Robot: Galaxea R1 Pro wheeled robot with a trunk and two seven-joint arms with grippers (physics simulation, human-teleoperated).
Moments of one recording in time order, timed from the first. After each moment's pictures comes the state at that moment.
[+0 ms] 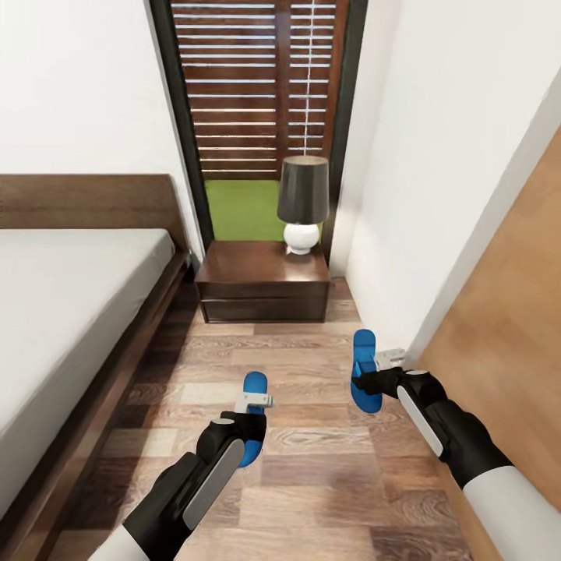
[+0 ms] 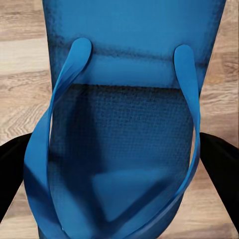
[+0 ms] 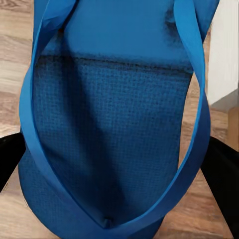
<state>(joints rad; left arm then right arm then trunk) -0.50 -0.04 -0.56 -1.22 0.57 0.70 0.54 -0.67 -0.22 0.29 -1.10 -0.26 0.74 0.02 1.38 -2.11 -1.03</state>
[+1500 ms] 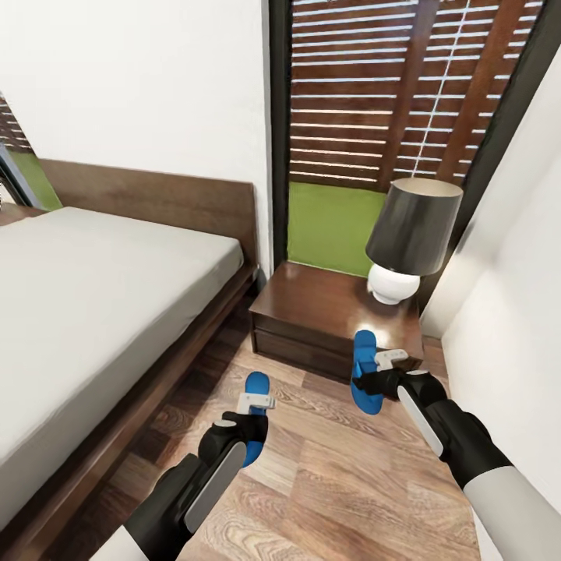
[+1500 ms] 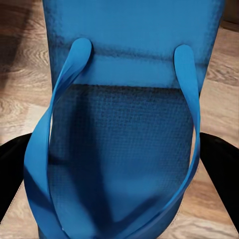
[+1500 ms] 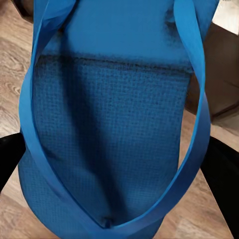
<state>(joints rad) -0.50 -0.04 -0.58 -1.22 0.56 0.69 0.54 -0.67 -0.22 0.29 -1.10 -0.26 0.74 0.02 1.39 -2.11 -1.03</state>
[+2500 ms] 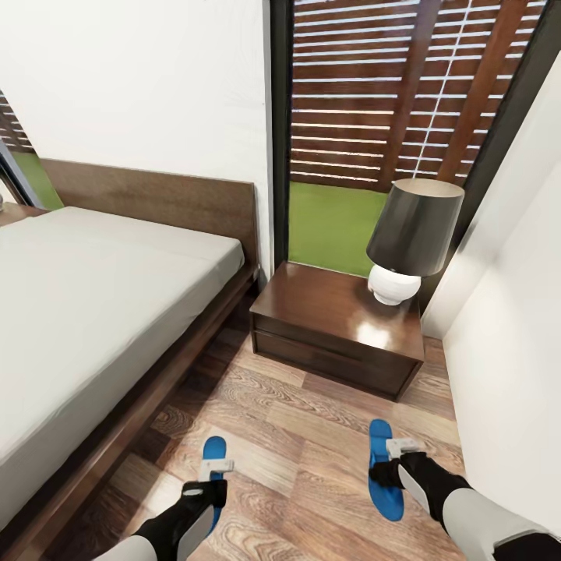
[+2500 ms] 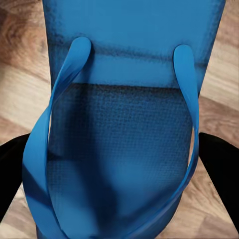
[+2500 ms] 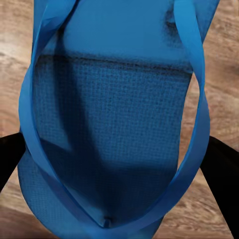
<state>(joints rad) -0.57 -0.06 -0.56 -0.32 0.57 0.11 0.32 -0.72 -0.11 0.29 -0.21 -0.24 0.35 0.02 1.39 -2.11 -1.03</state>
